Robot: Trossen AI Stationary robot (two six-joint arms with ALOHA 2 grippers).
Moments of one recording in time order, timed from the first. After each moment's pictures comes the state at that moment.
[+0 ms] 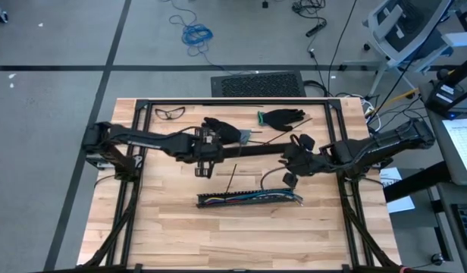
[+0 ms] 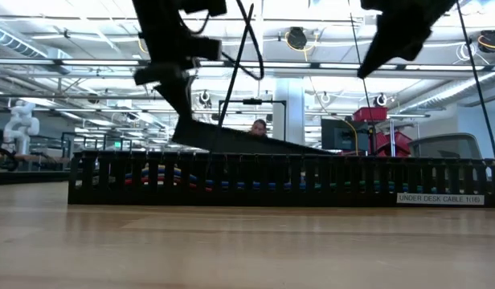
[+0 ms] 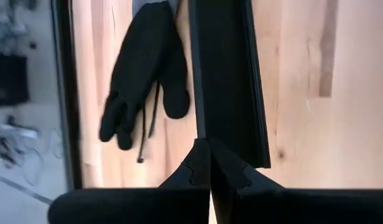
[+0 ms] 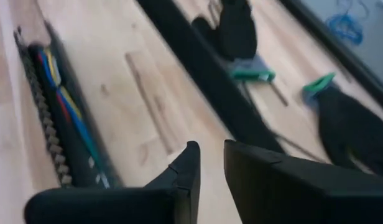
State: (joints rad) left arm -0.02 1.58 1.21 -0.90 -0.43 0.12; right arm 0.25 1.13 0.91 -0.71 0.51 0.52
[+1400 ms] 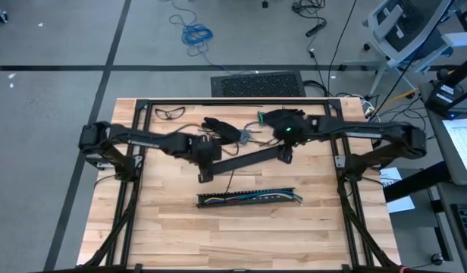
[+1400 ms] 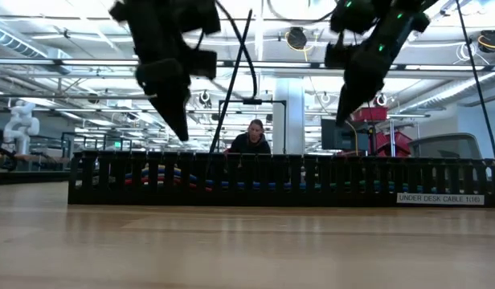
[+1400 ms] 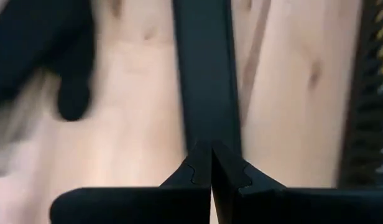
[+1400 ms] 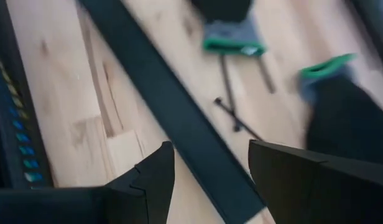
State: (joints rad) left arm 0.06 1.55 1.06 -0.69 -0.08 -0.09; right arm -0.30 1.27 0.91 -0.64 0.02 0.01
